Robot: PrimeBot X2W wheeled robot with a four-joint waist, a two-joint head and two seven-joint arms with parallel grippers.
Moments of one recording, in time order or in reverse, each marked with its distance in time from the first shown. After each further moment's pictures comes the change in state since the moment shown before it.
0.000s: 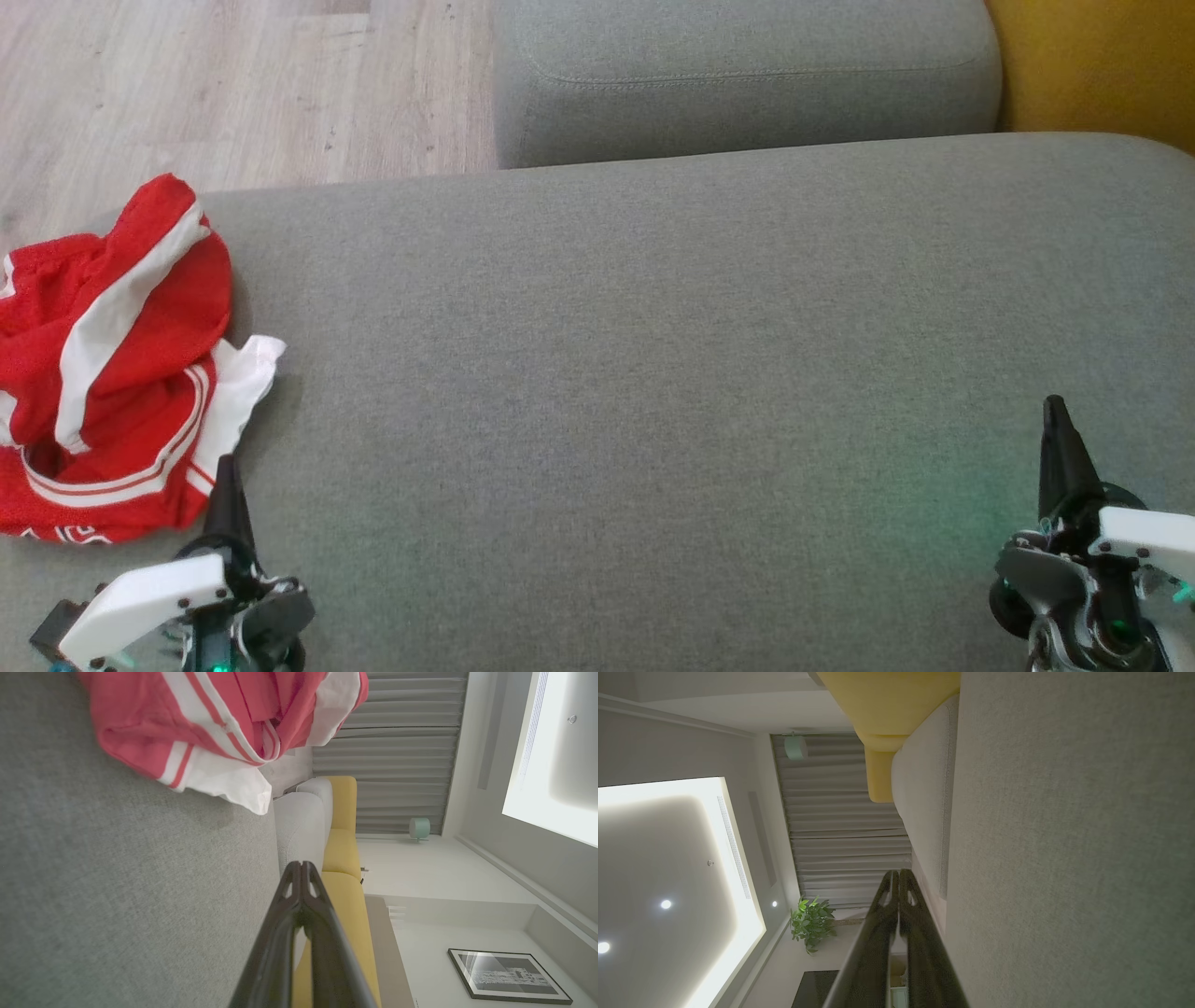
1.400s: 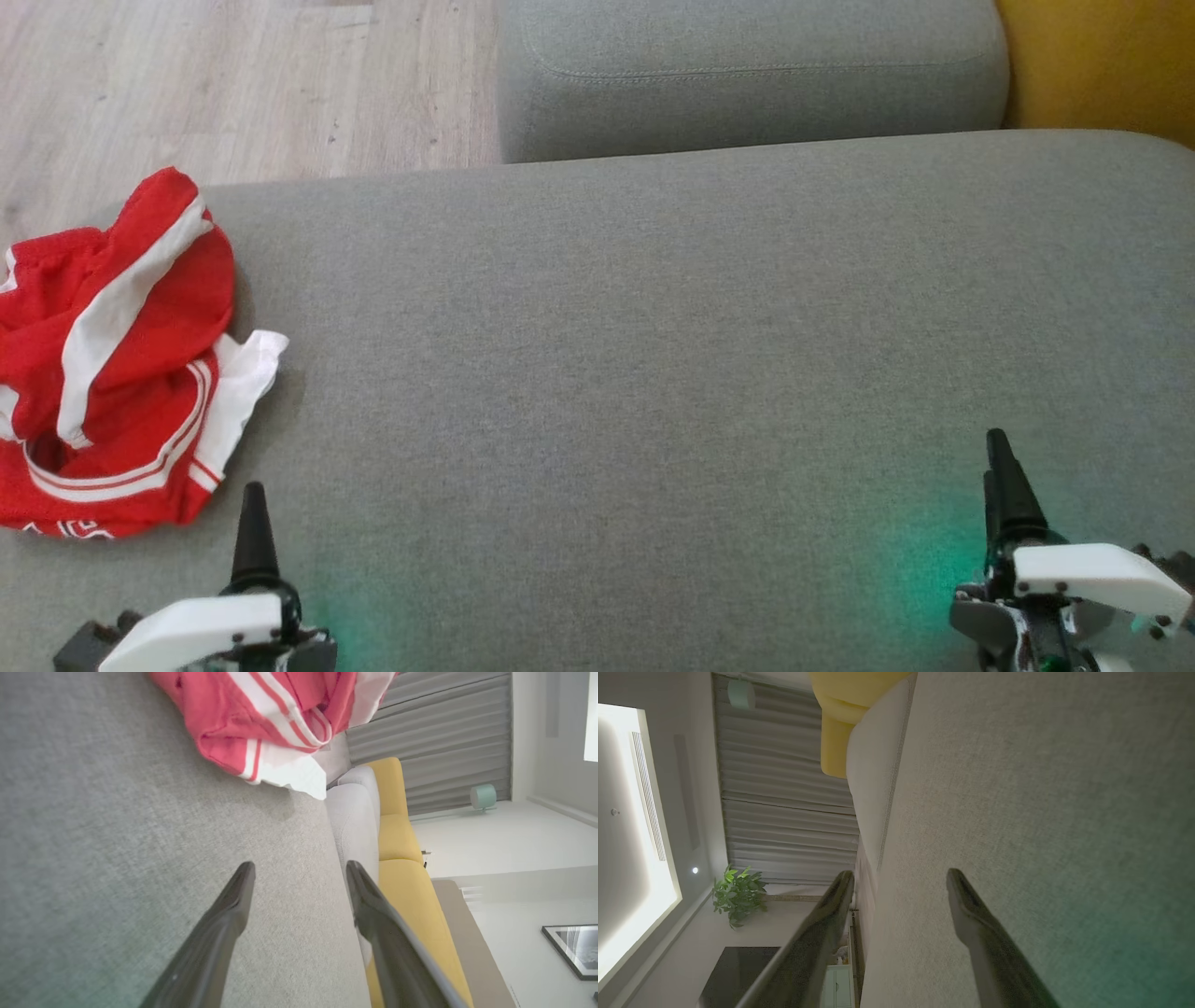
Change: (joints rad) left arm 0.055 -0.005 -0.051 0.046 0.247 0.011 -0.070; right arm 0.036 0.007 0.095 0.090 -0.228 0.000 -0.072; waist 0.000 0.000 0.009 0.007
